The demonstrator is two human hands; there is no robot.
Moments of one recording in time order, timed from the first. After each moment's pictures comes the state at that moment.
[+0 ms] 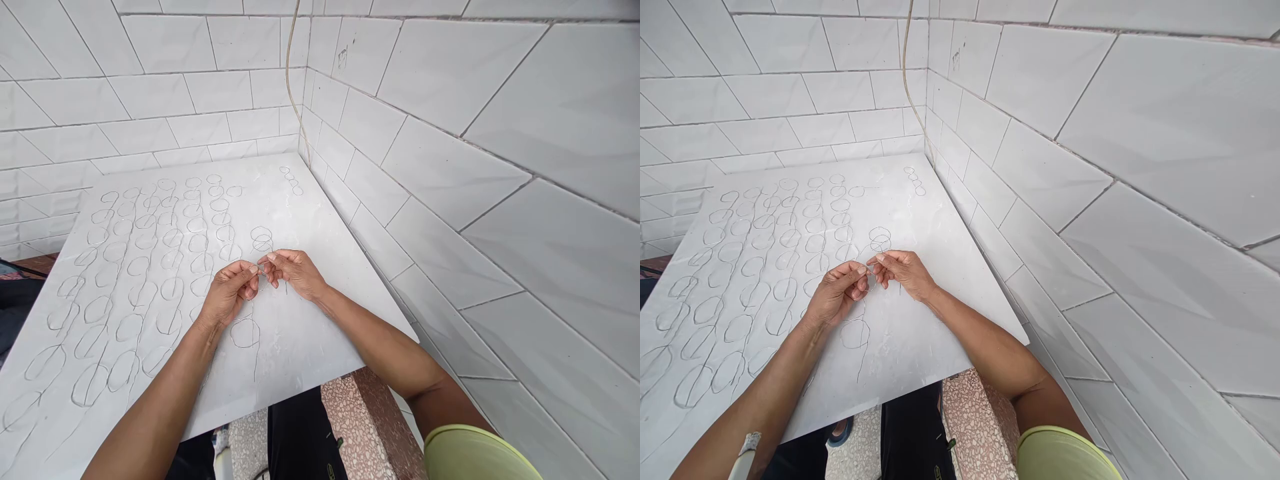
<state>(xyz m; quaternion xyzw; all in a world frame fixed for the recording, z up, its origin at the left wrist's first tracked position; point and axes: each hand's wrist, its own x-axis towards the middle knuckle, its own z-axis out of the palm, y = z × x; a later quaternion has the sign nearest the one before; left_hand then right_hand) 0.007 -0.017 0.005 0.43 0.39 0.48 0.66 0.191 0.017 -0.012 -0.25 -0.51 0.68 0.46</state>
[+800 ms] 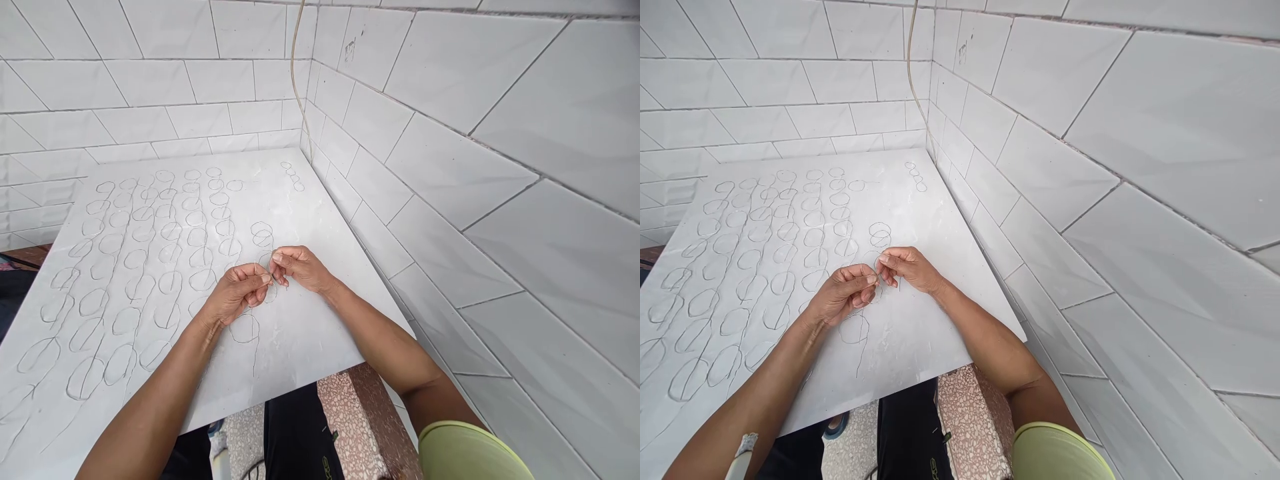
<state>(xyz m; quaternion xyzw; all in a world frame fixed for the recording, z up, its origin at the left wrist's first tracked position) 0.008 -0.025 0.012 0.45 0.36 0.37 0.73 0.209 0.023 -0.010 -0.19 -0.59 0.68 0.39</state>
